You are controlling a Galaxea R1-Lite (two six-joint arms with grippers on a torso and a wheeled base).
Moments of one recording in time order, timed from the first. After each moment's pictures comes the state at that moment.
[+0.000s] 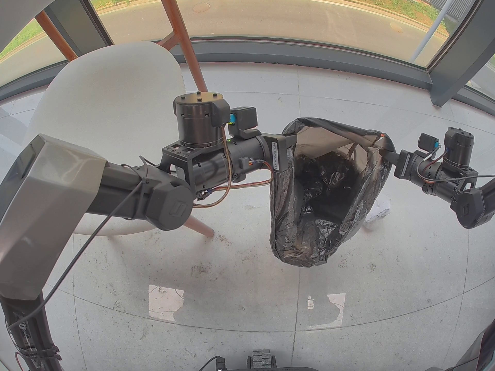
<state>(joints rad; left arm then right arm) -0.60 2.15 -1.49 -0.65 -0.28 -0.19 0.07 1.89 -0.90 -0.82 0.36 0.25</state>
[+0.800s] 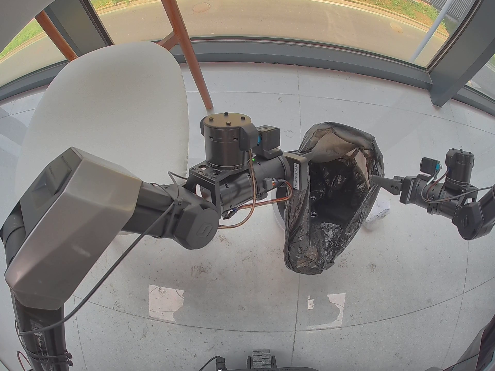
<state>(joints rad) -0.66 2.23 -1.49 -0.71 -0.20 -0.13 -0.01 1.91 -0.77 -0.83 0.48 0.15</state>
